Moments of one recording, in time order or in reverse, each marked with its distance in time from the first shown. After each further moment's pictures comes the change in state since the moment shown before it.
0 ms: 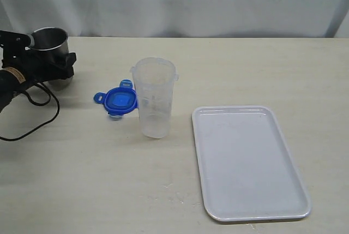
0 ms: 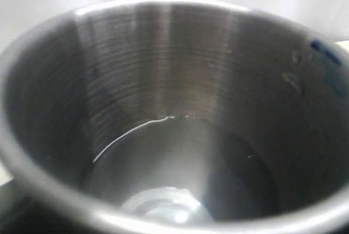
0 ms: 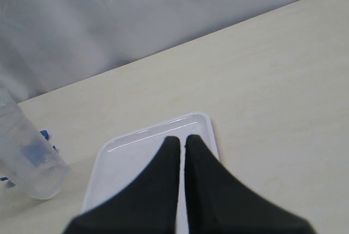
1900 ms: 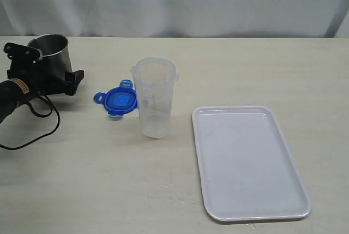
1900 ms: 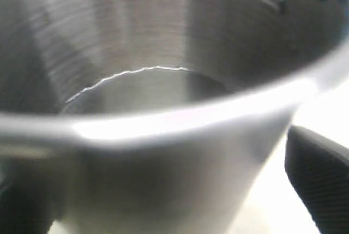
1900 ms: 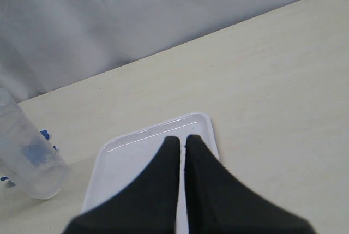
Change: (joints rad) left arm 0.000 0.057 -0.001 0.042 0.048 0.058; right arm 0.000 0.000 0.000 0.000 0.000 0.000
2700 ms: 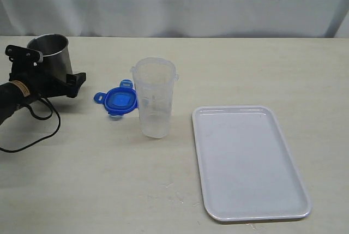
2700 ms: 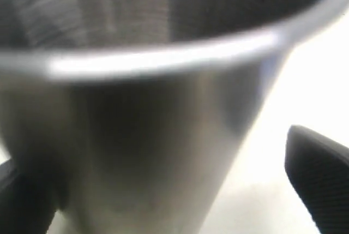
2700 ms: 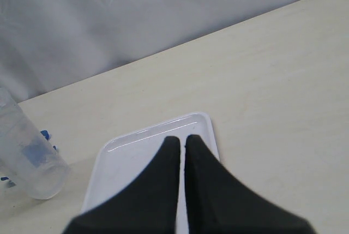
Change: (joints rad) left arm 0.002 0.000 0.023 0.025 -0.015 -0.051; right arm 0.000 0.000 0.000 0.000 0.000 0.000
